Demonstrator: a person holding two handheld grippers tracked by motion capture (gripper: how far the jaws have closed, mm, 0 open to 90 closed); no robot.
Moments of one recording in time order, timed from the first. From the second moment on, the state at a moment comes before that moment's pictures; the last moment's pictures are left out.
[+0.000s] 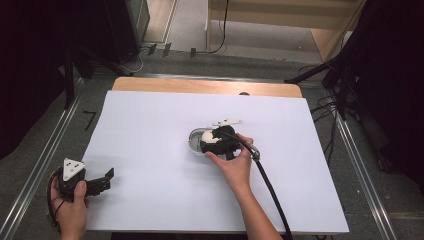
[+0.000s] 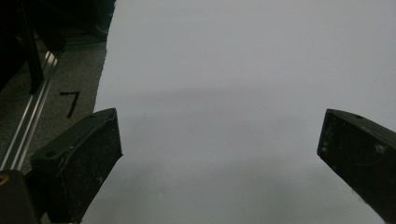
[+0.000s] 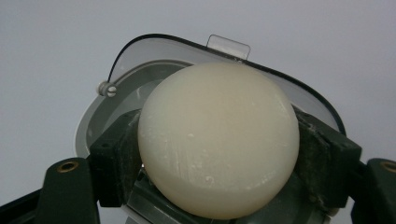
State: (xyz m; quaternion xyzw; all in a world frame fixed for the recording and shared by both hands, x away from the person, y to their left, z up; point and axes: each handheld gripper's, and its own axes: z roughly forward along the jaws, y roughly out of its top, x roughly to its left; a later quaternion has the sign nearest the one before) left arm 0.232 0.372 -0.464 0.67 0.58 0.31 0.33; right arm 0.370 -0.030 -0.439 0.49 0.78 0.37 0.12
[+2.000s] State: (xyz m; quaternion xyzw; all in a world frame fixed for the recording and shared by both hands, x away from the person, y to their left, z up) left arm 0.232 0.372 -0.464 0.67 0.58 0.31 0.33; right arm 0.345 -0.122 -0.416 0.51 0.73 0.41 0.19
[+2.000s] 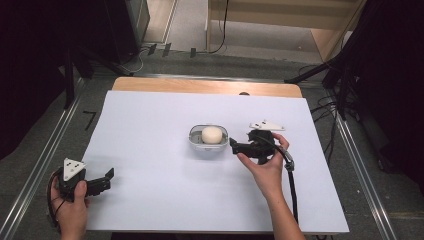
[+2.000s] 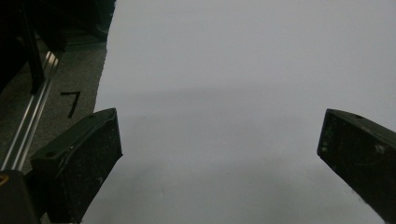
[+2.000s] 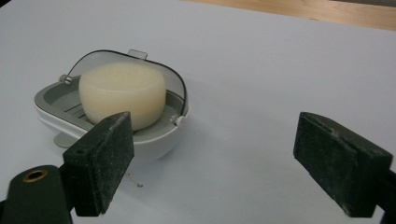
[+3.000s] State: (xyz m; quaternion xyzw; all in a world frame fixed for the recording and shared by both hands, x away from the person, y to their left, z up) left arm 0.232 0.371 -0.464 0.67 0.58 0.31 0.33; right arm 0.314 -0.196 -0.453 0.55 0.71 0.41 0.19
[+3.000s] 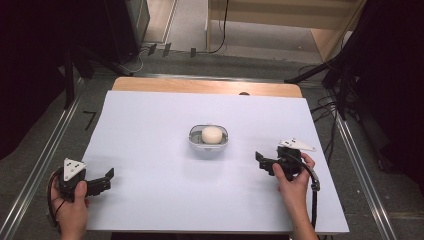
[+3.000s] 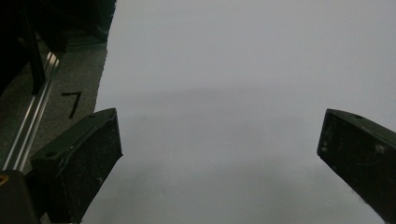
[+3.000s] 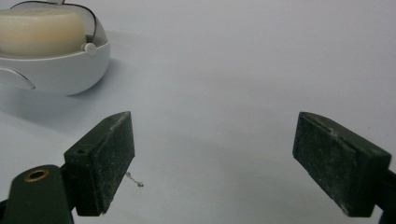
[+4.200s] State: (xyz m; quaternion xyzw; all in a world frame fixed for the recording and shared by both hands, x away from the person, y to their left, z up) left arm 0.232 0.370 -0.464 0.68 0.58 0.32 0.33; right arm 0.270 -0.288 -0.480 0.60 0.67 0.39 0.21
